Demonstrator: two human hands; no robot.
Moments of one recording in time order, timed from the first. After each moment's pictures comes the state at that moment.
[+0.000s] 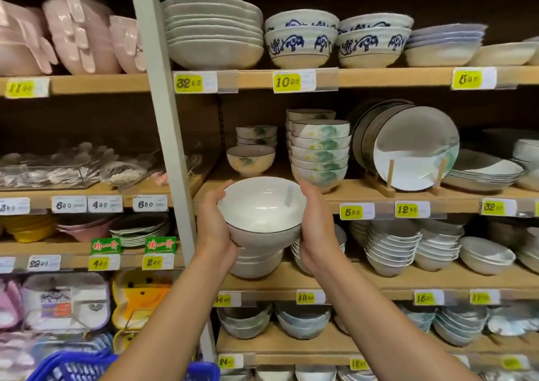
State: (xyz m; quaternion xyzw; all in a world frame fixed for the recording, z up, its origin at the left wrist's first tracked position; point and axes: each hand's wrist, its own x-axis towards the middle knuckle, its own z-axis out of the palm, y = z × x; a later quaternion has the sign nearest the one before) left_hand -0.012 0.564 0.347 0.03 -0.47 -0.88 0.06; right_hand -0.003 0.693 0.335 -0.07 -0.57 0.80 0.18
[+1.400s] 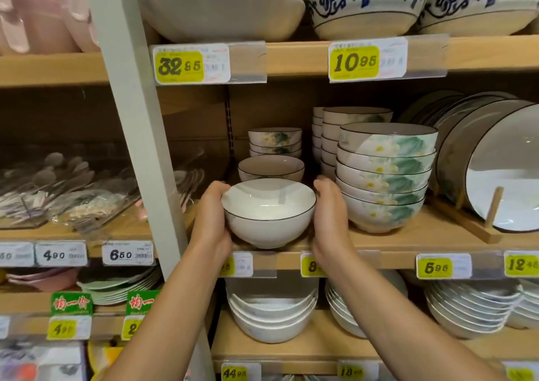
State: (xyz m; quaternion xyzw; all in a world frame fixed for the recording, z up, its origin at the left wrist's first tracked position) left_hand -0.201 0.534 0.346 0.06 -0.50 -0.86 0.04; right_hand -0.182 0.682 0.339 -0.10 -0.55 0.80 0.23
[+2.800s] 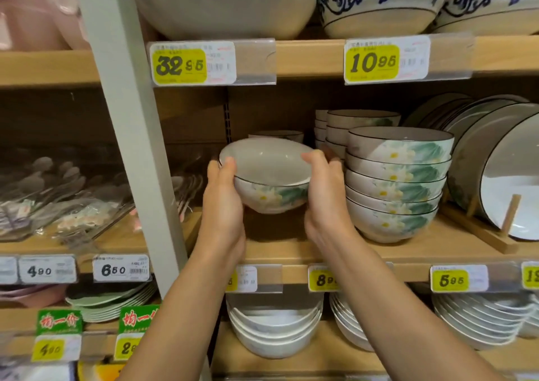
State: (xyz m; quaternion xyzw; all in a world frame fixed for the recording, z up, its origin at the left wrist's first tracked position) left_hand -0.202 0.546 0.374 -0.10 -0.54 -0.83 0.11; right_hand -0.208 0.669 0.378 -0.05 -0.55 0.79 0.25
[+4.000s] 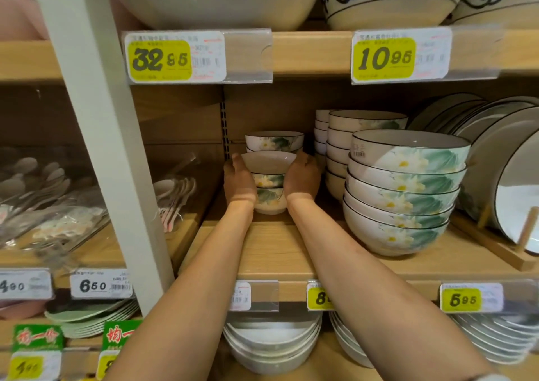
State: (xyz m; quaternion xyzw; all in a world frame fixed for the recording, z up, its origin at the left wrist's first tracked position) left_hand -0.346 0.590 0.357 0.07 -0.65 -0.75 0.15; right_hand -0.331 0.675 0.366 -0.17 -0.67 0.65 0.32
